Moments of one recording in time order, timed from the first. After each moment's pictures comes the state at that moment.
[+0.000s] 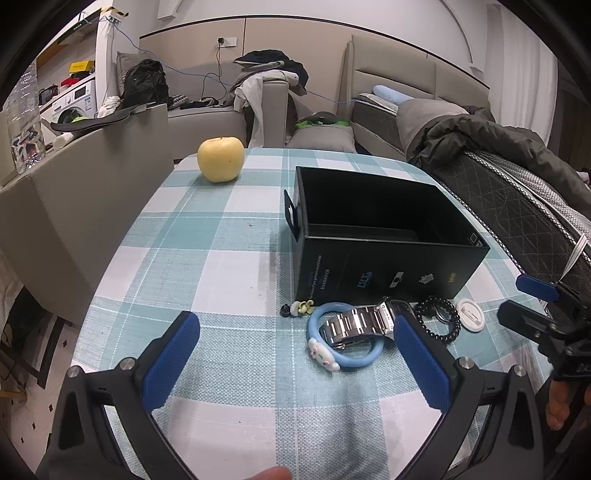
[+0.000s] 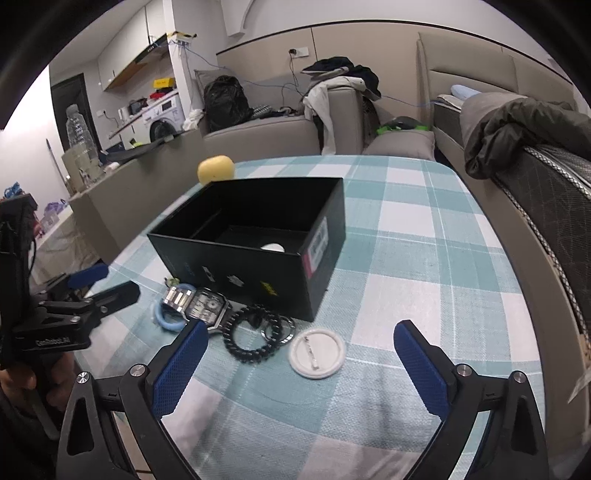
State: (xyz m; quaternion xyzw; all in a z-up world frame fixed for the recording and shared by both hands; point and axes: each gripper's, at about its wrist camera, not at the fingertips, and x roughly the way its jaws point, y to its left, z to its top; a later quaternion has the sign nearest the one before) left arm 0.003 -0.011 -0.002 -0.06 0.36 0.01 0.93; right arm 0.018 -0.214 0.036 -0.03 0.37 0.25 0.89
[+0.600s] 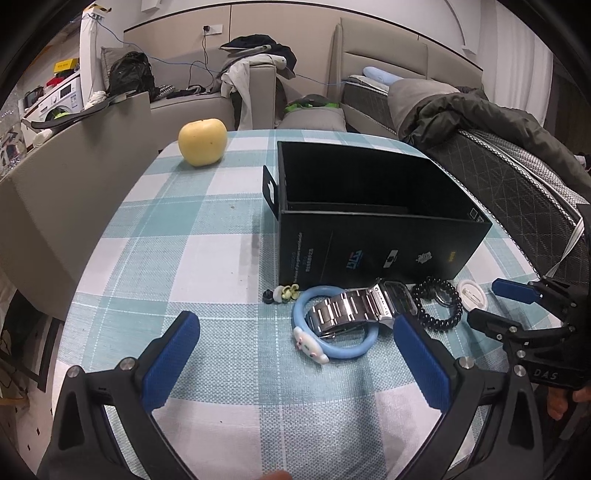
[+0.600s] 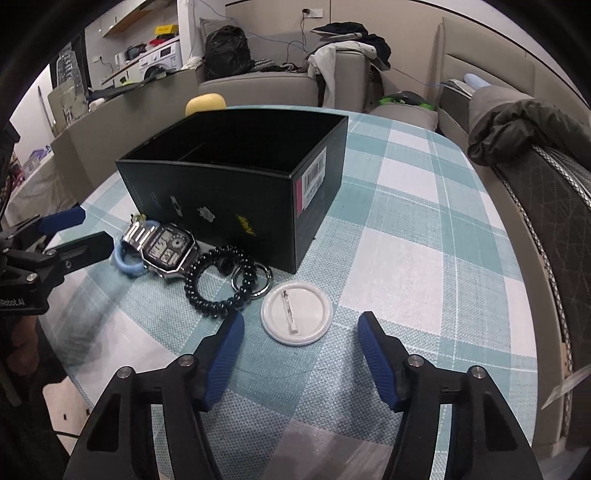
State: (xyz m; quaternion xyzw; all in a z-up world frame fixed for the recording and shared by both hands) left arm 0.011 -0.021 -0.013 -0.05 0.39 0.00 0.92; right arm 0.021 -0.202 0.003 -0.11 0.43 0.23 0.87
